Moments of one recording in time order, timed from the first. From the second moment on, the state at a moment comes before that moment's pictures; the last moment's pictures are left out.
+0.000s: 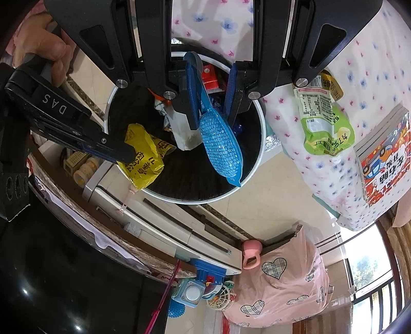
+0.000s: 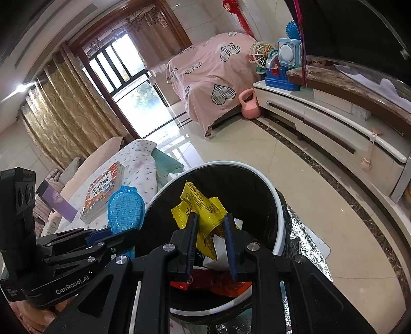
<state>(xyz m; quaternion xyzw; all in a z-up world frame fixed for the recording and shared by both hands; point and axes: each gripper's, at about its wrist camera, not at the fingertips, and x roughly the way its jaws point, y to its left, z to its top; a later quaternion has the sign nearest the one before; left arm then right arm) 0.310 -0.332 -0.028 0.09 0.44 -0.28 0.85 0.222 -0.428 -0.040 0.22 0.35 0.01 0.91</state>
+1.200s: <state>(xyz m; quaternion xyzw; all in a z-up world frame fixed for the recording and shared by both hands) 0.191 -0.191 0.006 -0.01 0.37 -0.22 0.90 0.126 -0.373 0.004 0.25 0.26 0.02 0.93</state>
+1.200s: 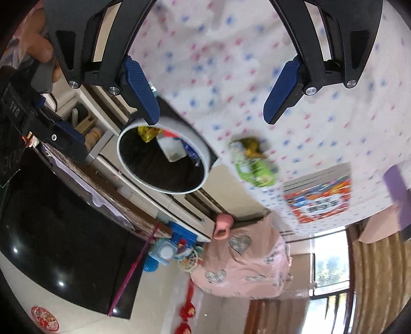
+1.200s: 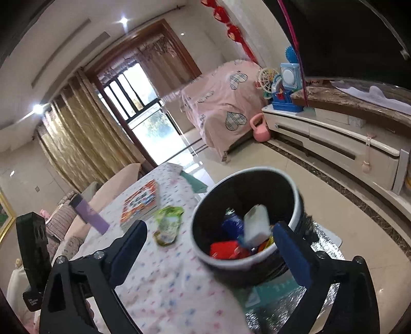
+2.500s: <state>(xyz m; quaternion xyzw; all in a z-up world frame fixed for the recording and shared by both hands) 0.051 -0.066 -0.024 0.02 0.20 -0.03 0.98 0.009 -0.229 -0.031 0.06 0.15 -0.05 0.99</state>
